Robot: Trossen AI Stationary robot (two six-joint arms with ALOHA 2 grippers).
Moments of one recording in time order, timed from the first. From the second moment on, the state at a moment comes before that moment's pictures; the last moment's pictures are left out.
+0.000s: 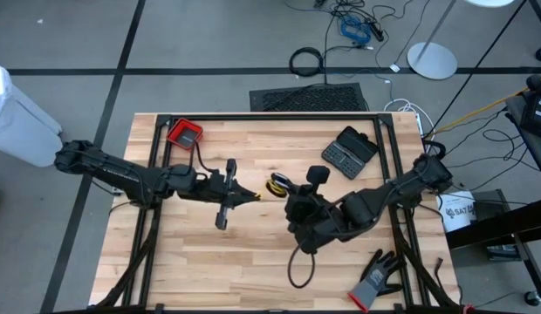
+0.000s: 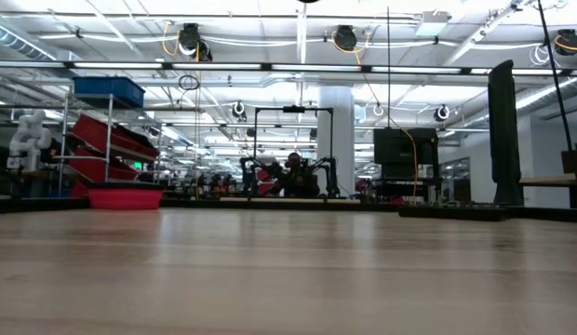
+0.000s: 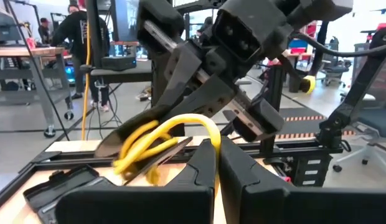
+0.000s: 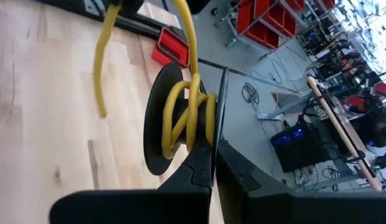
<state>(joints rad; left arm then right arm) -0.23 1.18 0.79 0.44 -0.08 0.00 0.46 1.75 1.79 -1.03 1.05 0.22</state>
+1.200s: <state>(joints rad) -0.20 1.41 0.80 0.57 -0.15 -0.05 0.37 1.79 1.77 -0.68 0.94 -0.02</state>
